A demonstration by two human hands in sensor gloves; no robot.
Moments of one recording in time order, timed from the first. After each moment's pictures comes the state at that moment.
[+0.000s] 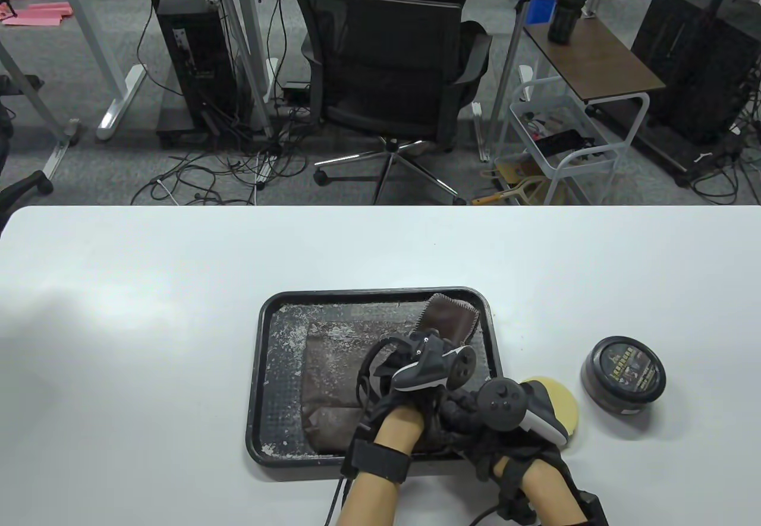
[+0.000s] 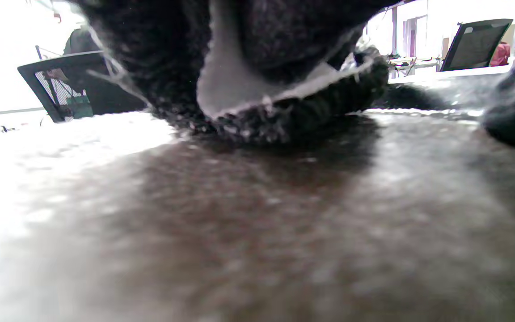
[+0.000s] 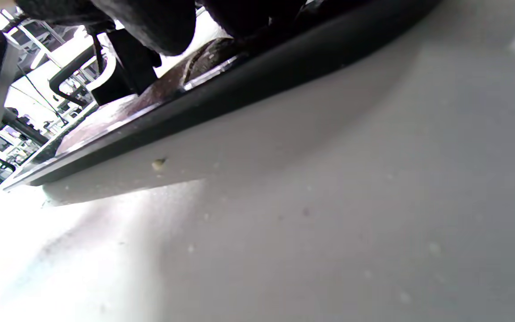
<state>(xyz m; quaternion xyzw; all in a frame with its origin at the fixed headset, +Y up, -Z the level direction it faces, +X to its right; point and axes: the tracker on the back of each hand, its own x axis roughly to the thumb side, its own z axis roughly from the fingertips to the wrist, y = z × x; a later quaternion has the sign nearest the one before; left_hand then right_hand) 0.043 -0.750 -0.369 -0.01 -0.24 -0.08 0.97 0.172 -0.776 -0.296 0.19 0.22 0.93 0.23</state>
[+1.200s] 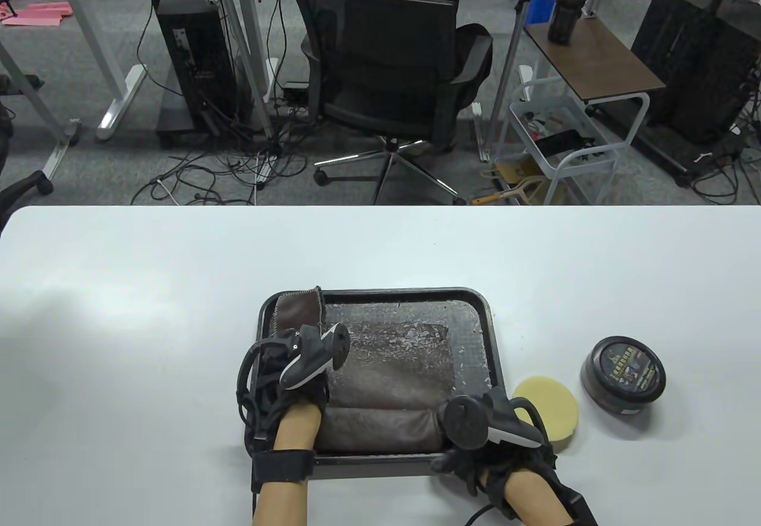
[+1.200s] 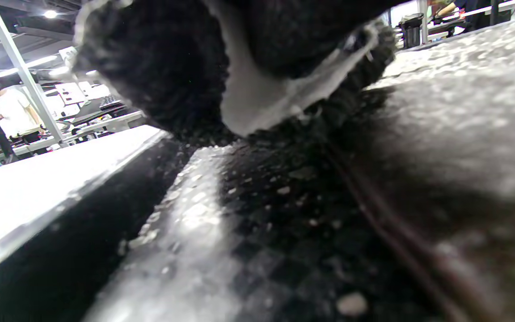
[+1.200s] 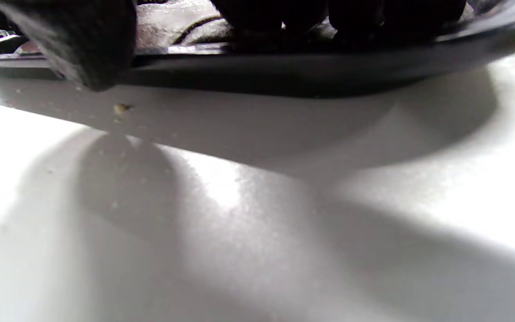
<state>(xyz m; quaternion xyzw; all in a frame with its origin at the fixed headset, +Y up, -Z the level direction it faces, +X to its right) -0.131 -0.751 -0.373 -0.08 0.01 -0.13 0.99 0.138 -0.766 -0.283 0.25 0.18 0.95 0.03</state>
